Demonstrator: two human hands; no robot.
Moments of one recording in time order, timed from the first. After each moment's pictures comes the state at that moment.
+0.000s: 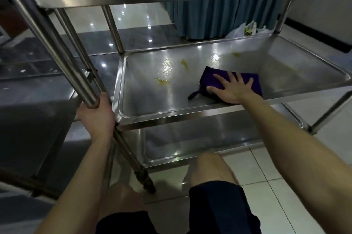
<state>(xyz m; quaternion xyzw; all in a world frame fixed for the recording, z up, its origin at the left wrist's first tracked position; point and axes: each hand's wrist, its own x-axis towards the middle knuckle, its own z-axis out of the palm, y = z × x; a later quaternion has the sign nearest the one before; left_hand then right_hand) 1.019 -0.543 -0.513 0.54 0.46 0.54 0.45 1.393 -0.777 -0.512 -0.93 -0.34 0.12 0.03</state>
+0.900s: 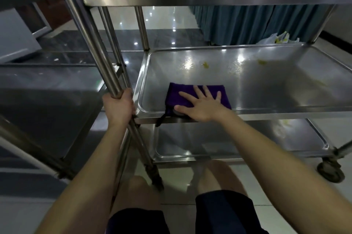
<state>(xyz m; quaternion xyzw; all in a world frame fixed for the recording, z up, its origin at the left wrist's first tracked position) 1.008 -0.521 -0.512 0.52 0.44 0.53 0.50 1.252 -0.663 -0.522 -0.83 -0.53 0.17 0.03</state>
